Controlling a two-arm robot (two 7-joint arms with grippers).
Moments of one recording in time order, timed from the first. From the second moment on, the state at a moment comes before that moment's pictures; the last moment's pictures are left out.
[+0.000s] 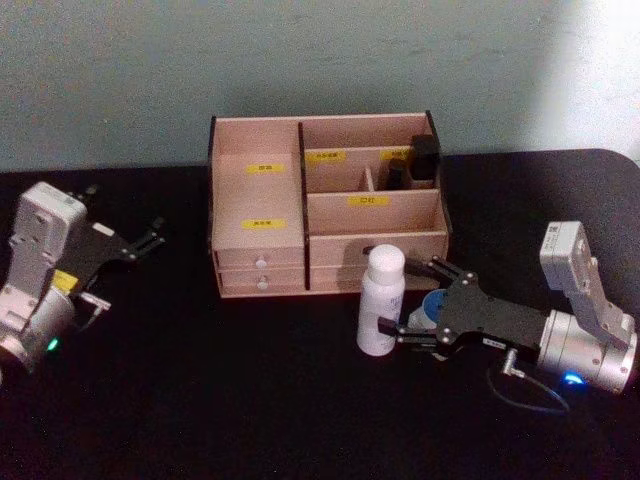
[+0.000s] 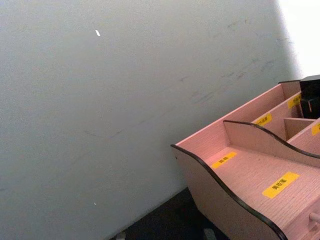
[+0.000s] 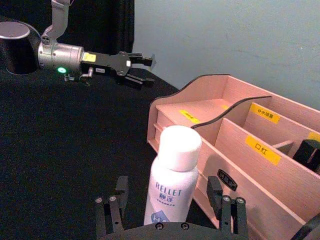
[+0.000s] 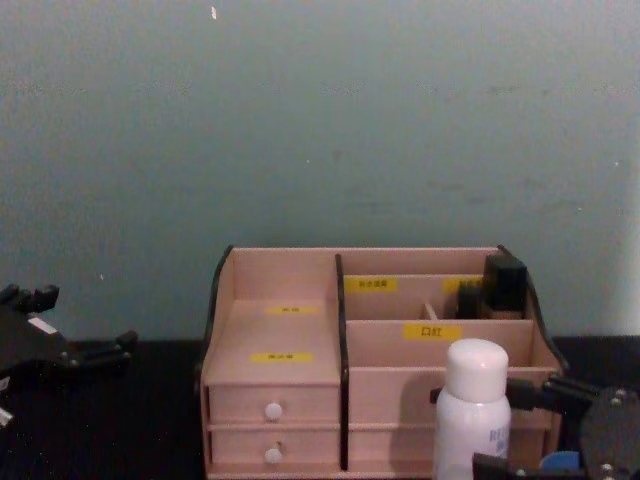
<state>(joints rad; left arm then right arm) -0.20 0.60 0.45 -1.41 -0.25 -0.12 0.03 0.25 0.55 -0.46 -1.31 0.43 -0.25 0.79</state>
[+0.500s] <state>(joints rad) -0.20 0.60 0.45 -1.41 -0.25 -0.12 0.03 0.30 0.53 -0.50 -1.25 0.44 -0.25 0.82</state>
